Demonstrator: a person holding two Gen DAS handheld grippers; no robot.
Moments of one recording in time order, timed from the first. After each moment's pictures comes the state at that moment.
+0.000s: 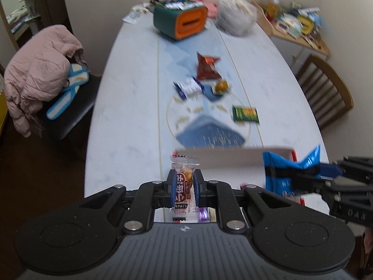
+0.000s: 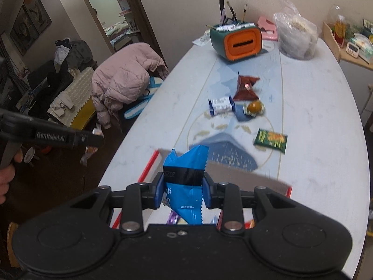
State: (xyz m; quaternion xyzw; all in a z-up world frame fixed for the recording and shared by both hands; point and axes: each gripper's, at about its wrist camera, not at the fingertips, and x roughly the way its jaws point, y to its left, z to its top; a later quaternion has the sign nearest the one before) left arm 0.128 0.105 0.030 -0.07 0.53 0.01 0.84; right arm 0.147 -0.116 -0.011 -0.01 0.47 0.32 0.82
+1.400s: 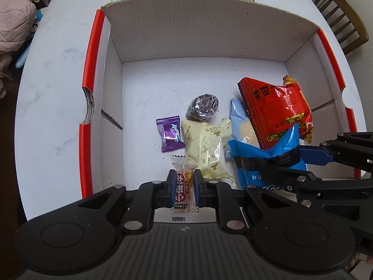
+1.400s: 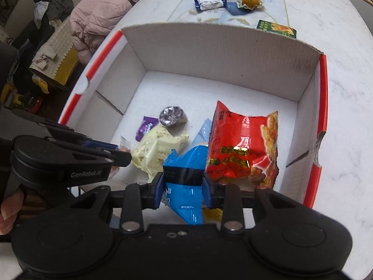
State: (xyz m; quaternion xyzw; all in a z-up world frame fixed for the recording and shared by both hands) left arm 0.106 0.017 -0.158 -0.05 0.65 -0.01 0.76; right arm 0.105 -0.120 -0.160 -0.04 0.59 0.29 0.75
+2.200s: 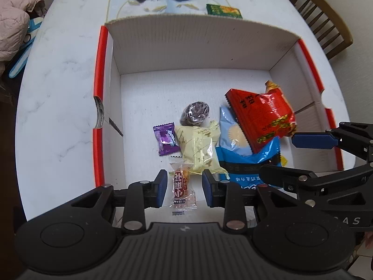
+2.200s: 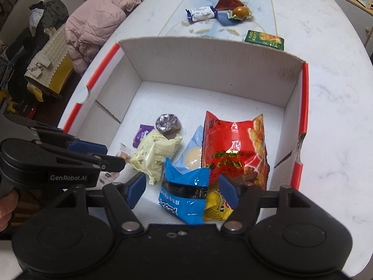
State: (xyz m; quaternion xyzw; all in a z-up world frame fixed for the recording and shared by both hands) left arm 0.088 0.030 -0.137 -0.06 0.63 -0.04 0.78; right arm 0.102 -0.125 -0.140 -0.03 0.57 0.28 0.77
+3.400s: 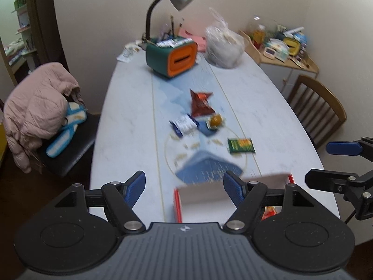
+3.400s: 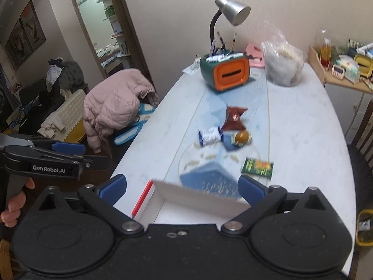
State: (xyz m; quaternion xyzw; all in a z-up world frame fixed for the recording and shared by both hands) left arm 0.135 0.109 0.057 -0.05 0.44 0.00 0.90; right arm 0.159 -0.112 0.028 0.00 0.40 0.29 0.87
